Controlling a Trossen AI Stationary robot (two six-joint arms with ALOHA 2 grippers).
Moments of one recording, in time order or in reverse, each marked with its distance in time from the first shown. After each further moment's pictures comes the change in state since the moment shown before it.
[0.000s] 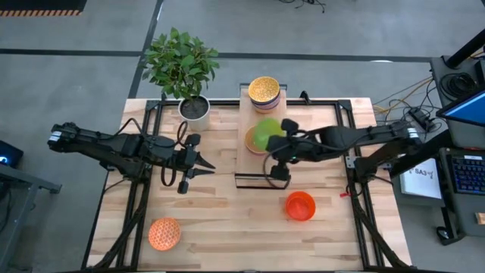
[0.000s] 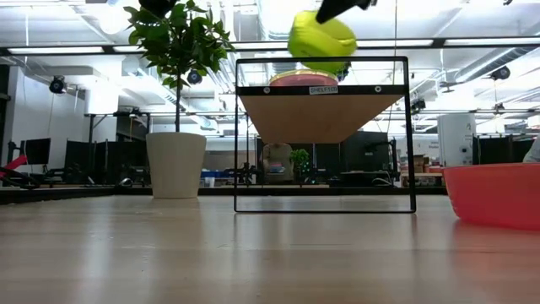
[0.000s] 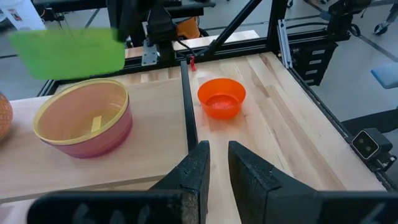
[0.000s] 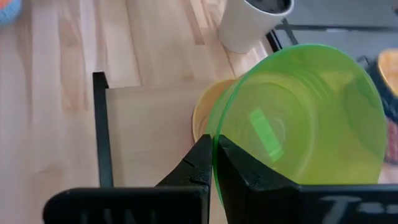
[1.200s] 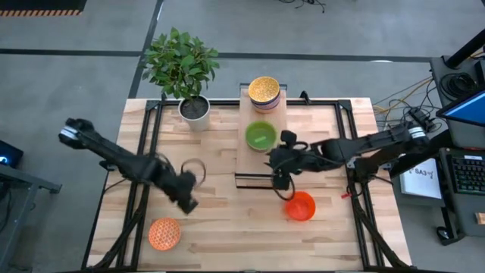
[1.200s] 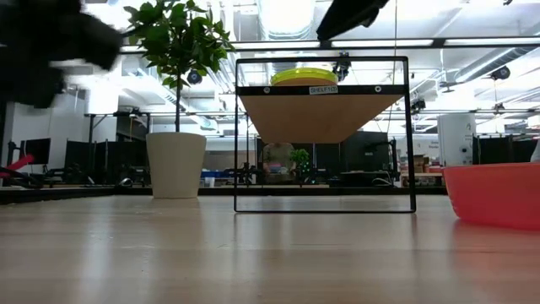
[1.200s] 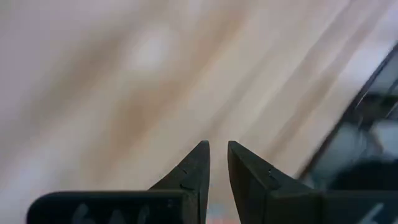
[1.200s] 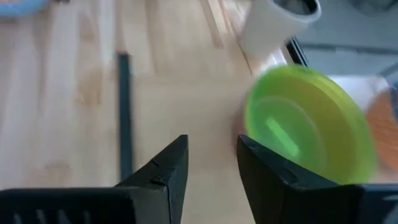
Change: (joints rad) left arm -0.209 0.175 -0.145 -0.359 0.182 -1.291; right arm 0.056 -0.064 -0.247 0.249 0.011 -0.037
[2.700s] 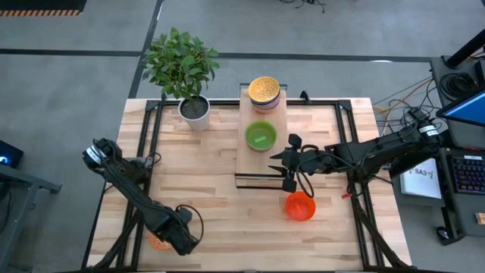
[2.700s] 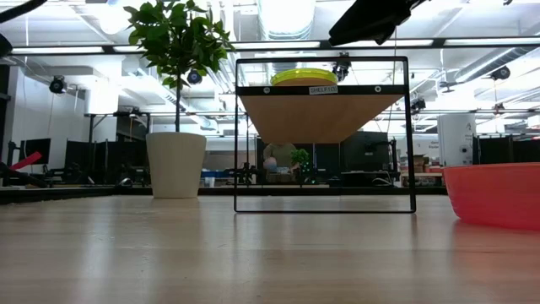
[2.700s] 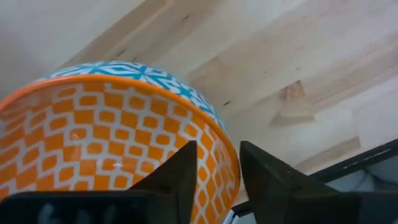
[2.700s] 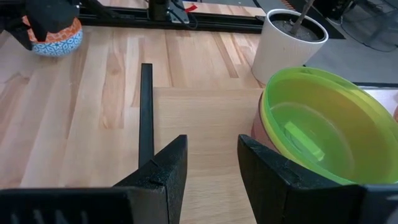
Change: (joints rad) left arm -0.402 0.518 0.298 -0.112 0.088 -0.588; right arm 0.023 -0.195 -0.350 0.398 -0.035 -0.038
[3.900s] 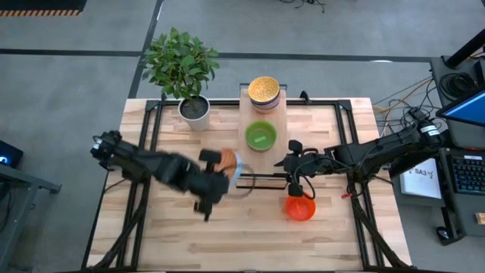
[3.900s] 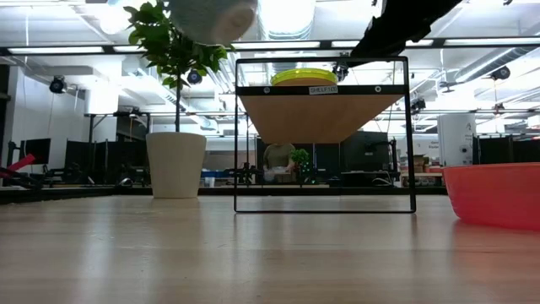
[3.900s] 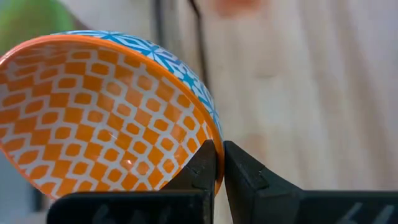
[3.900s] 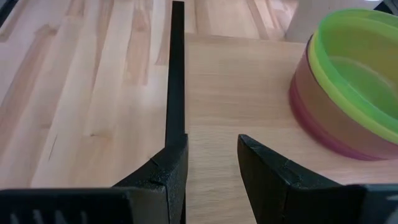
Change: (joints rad) left arm 0.390 -0.001 0.736 -0.483 -0.557 1.676; right arm 0.000 -0.018 -0.064 -0.071 -0.123 0.008
